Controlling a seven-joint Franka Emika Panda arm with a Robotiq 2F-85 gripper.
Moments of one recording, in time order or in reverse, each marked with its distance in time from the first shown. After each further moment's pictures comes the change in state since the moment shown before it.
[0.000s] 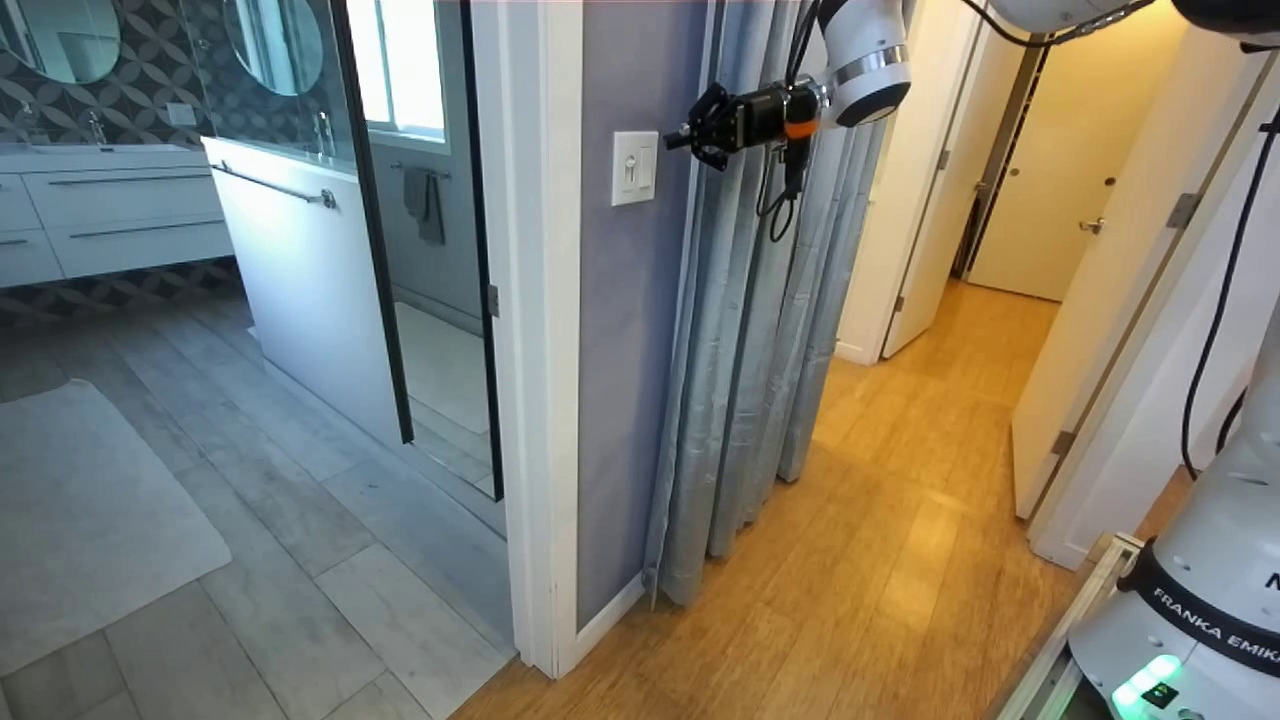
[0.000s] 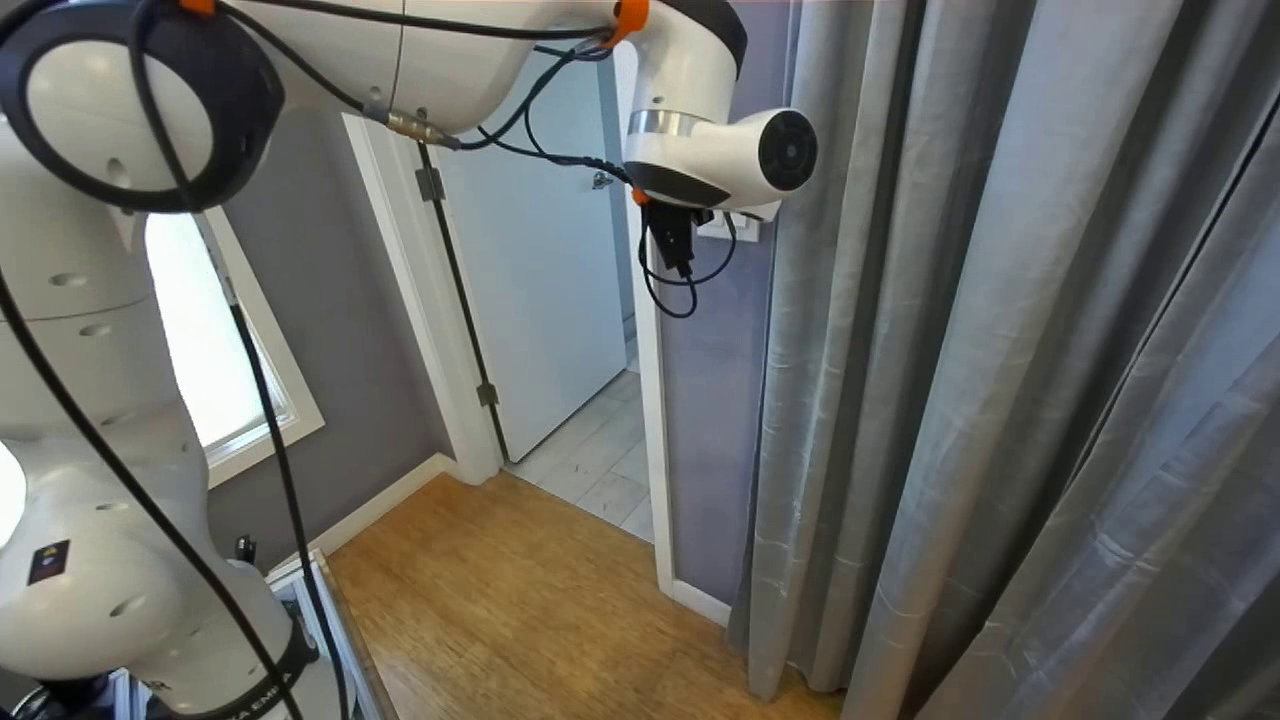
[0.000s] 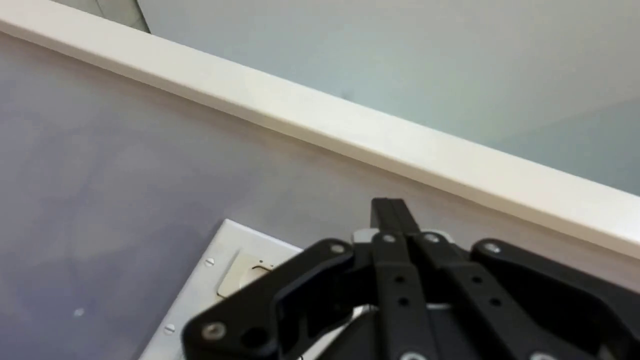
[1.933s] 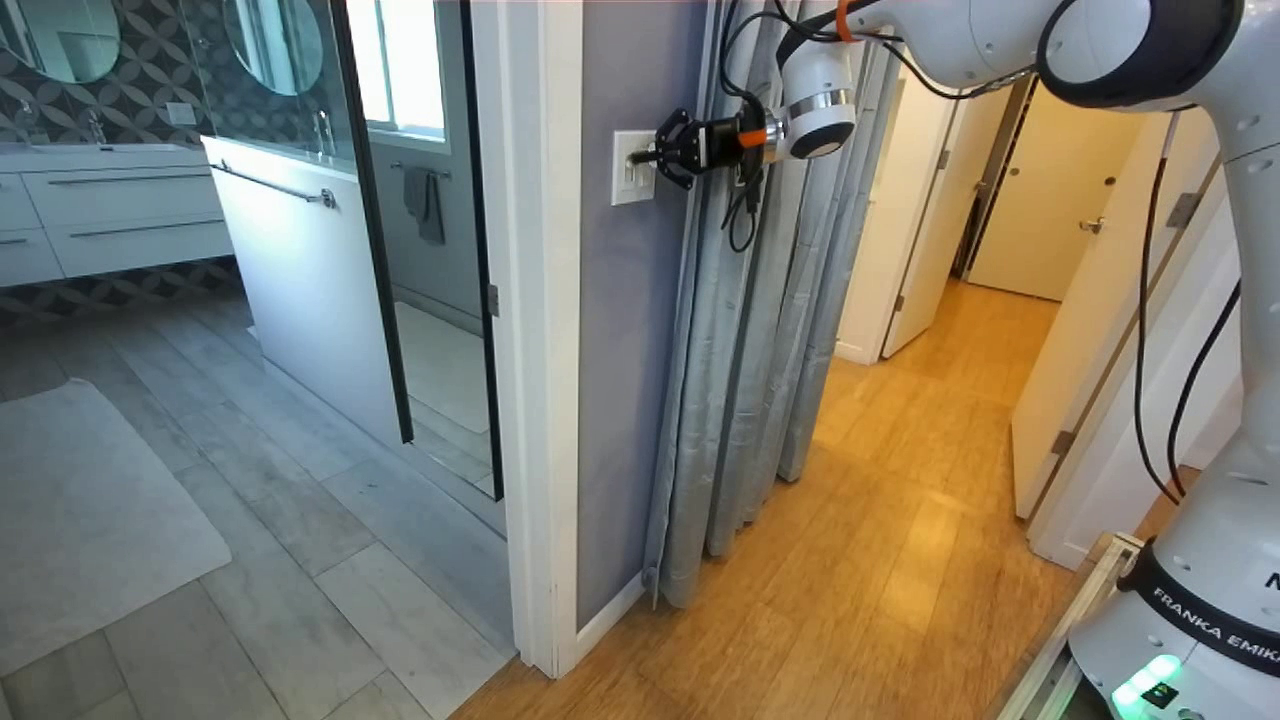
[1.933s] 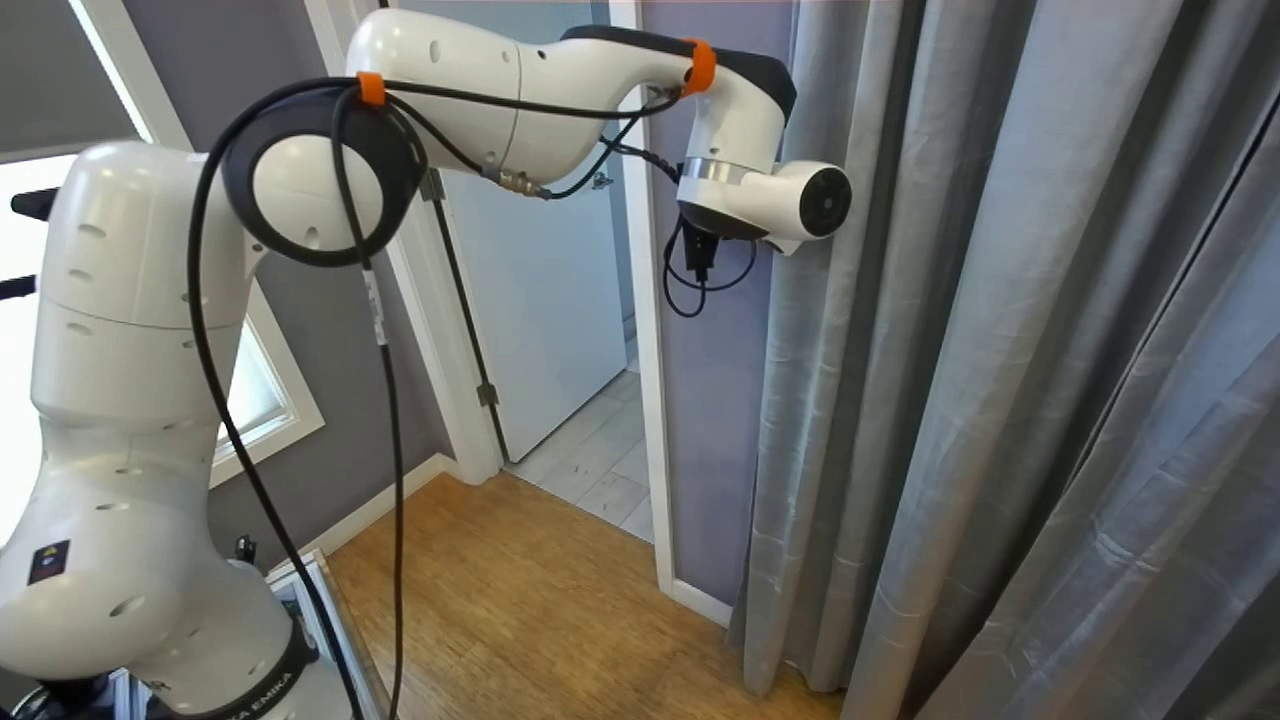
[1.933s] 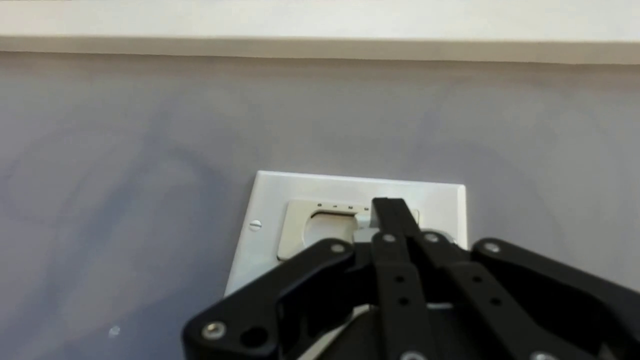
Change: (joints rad) arm -0.001 0.265 0.011 0.267 0.115 0.017 0.254
